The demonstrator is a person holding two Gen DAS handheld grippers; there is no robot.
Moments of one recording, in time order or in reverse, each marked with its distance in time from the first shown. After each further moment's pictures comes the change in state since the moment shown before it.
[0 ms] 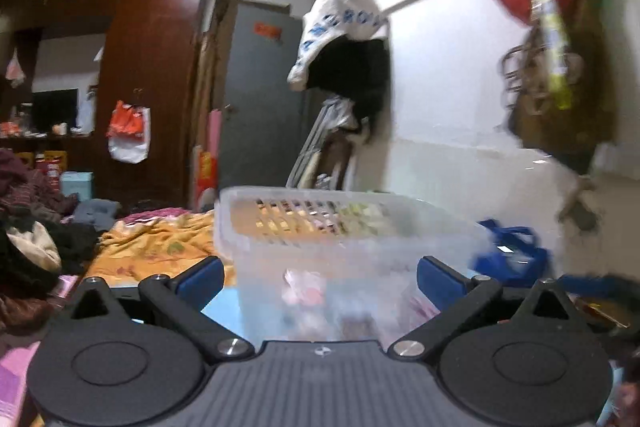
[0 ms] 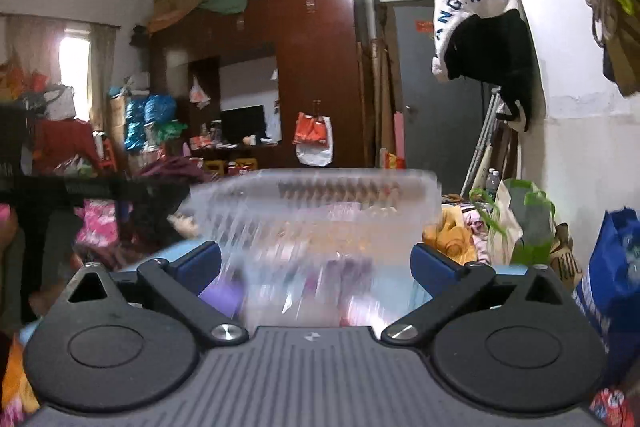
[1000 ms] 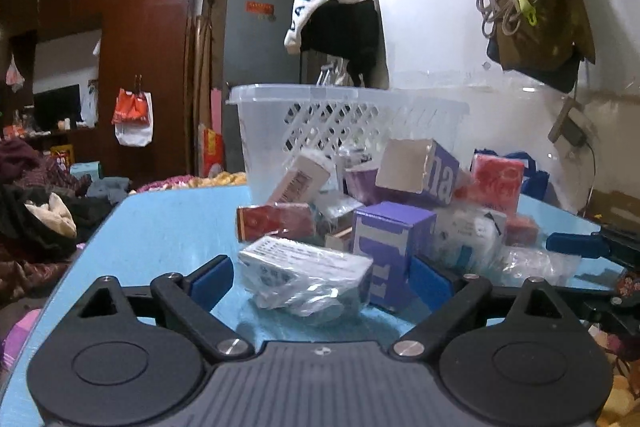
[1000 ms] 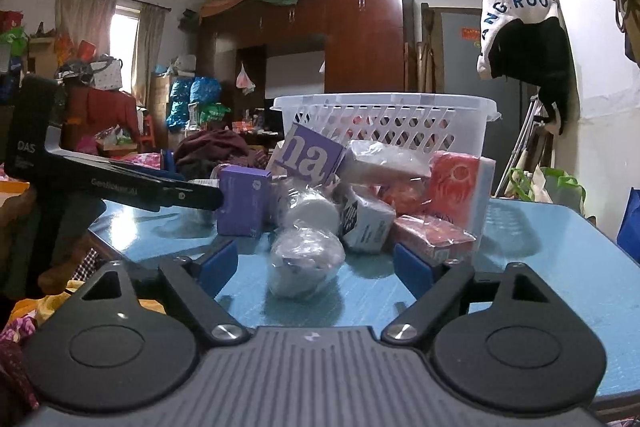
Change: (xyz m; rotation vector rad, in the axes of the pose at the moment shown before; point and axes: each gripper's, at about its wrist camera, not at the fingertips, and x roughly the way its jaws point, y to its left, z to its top) left arm -0.035 -0.003 -0.098 0.092 0.102 0.037; right arm -0.032 0.044 -0.093 -0.090 -0.006 0.098
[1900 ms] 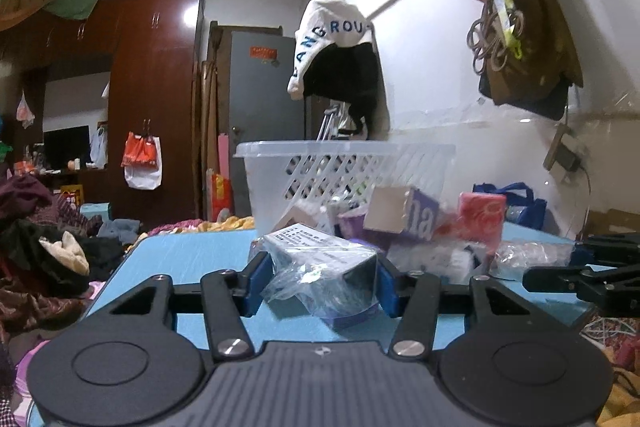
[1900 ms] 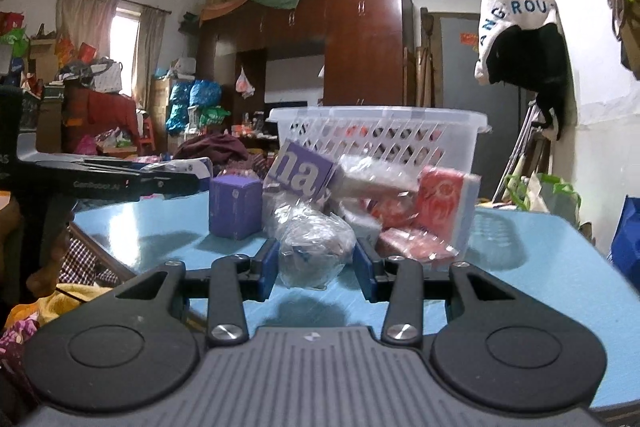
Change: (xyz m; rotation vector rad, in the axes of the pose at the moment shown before) left arm -0.039 -0.012 0.004 0.024 -0.156 0.029; right arm -0.014 -0.004 0.009 -0.010 -0.016 -0.009
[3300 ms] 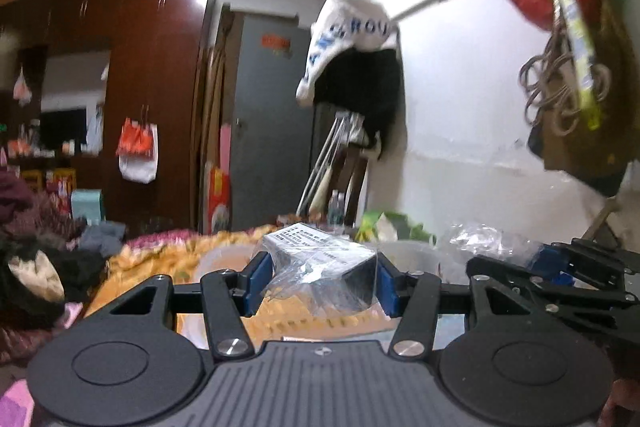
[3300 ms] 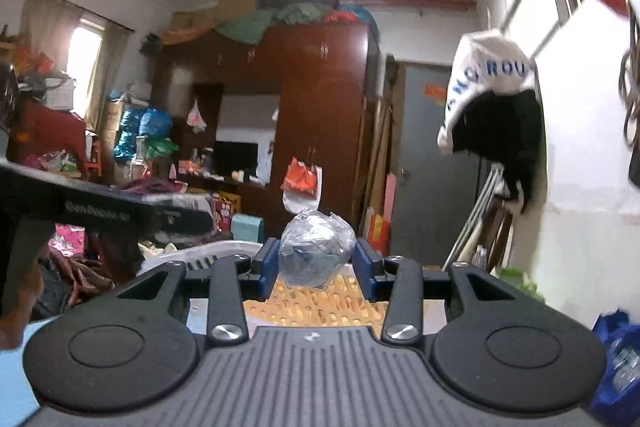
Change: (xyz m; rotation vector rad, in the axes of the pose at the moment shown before) left arm 0.157 0.008 0.139 -0.100 0.067 0.013; right arm 0.131 -0.052 0.130 -0.059 -0.085 -0.153
